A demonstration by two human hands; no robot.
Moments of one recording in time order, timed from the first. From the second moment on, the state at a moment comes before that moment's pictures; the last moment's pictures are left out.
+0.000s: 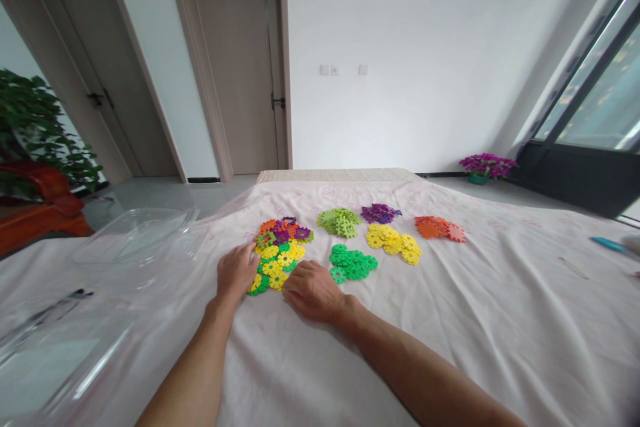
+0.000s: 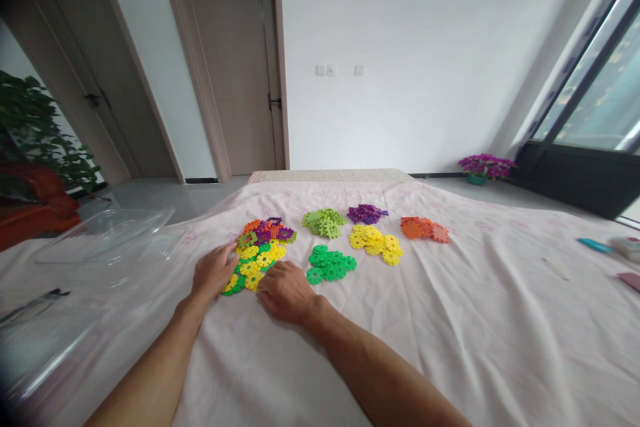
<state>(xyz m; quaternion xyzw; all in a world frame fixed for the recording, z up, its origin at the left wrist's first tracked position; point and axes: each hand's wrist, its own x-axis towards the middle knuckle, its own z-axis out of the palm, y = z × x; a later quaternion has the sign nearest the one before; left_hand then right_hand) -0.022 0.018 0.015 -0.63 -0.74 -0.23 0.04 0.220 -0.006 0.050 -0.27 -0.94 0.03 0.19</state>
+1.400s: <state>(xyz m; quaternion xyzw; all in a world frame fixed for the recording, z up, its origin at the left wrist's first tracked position) -0.024 0.019 0.012 -0.64 -0.73 -0.23 0.04 0.311 0.076 0.059 -0.60 -0.69 0.04 0.41</state>
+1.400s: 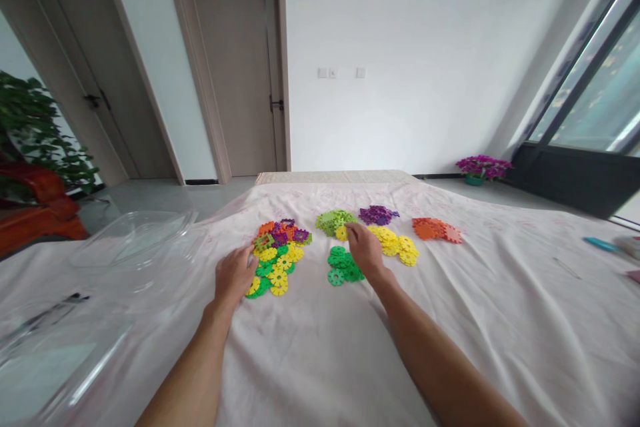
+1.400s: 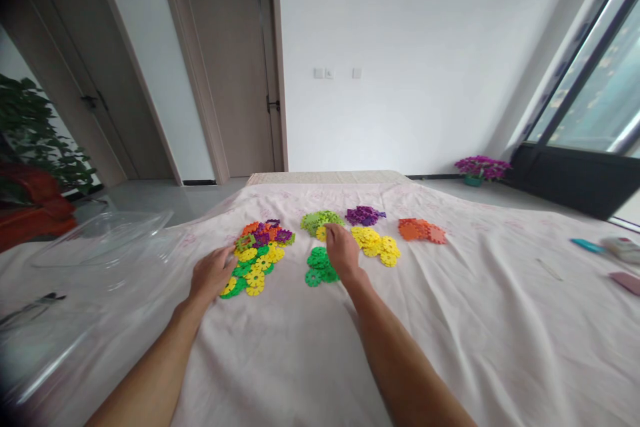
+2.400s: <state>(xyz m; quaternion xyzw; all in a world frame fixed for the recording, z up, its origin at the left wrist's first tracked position) 0.041 0.066 0.072 -0.70 -0.69 -0.20 0.07 0.228 0.006 0.045 -0.44 -0.88 0.03 0.17</state>
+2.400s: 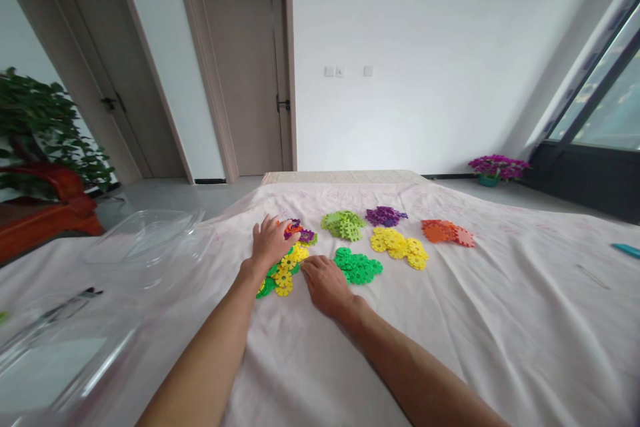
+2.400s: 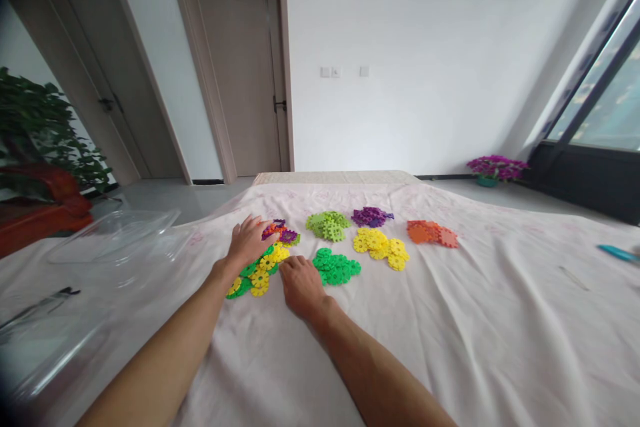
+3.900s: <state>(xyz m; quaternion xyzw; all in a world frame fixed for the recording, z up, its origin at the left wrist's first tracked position) 0.044 -0.024 0.029 -0.62 -0.77 -0.14 -0.03 0.222 0.007 0.045 -0.45 -0.88 -0.04 0.12</state>
